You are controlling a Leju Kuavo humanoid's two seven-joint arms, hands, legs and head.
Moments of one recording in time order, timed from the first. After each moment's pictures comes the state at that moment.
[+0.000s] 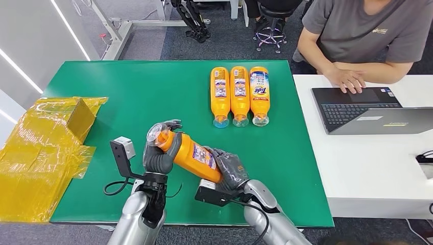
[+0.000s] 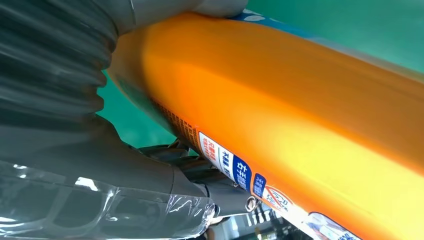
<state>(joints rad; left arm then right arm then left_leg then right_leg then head) -0.23 -0.29 -0.28 -1.23 0.14 0.06 -0.57 -0.40 0.15 0.64 -0.83 0.79 -0.28 -0.40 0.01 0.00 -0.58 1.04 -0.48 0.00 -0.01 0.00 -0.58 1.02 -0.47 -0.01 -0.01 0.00</state>
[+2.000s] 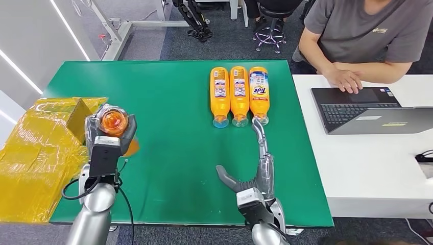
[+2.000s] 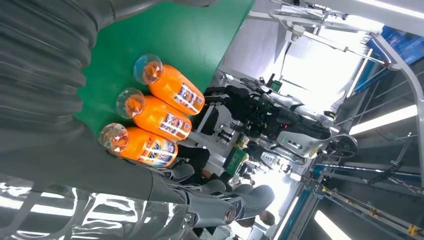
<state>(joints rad) -0.25 -0.05 -0.21 -1.49 -0.55 0.47 -0.47 -0.09 0.15 0.56 -1.44 0.34 -0.57 -0.58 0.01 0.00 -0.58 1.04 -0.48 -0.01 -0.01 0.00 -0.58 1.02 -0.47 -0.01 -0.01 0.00</state>
